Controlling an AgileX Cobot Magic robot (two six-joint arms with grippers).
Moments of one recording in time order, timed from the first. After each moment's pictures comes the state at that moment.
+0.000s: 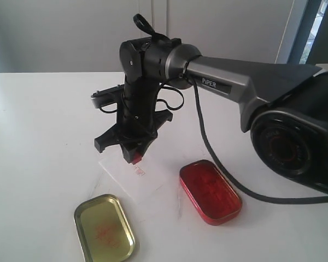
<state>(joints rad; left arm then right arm) 0.01 0.00 0.03 -0.08 0.44 0.15 0.69 2.34 -2.05 0.14 1.22 -0.05</state>
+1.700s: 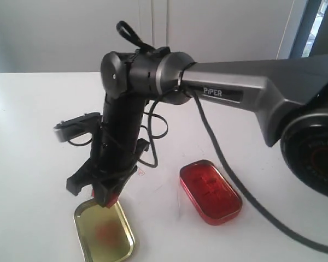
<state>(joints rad) 0.01 0.00 0.03 -0.08 0.44 0.15 0.80 2.19 -1.79 0.35 1.21 -0.28</state>
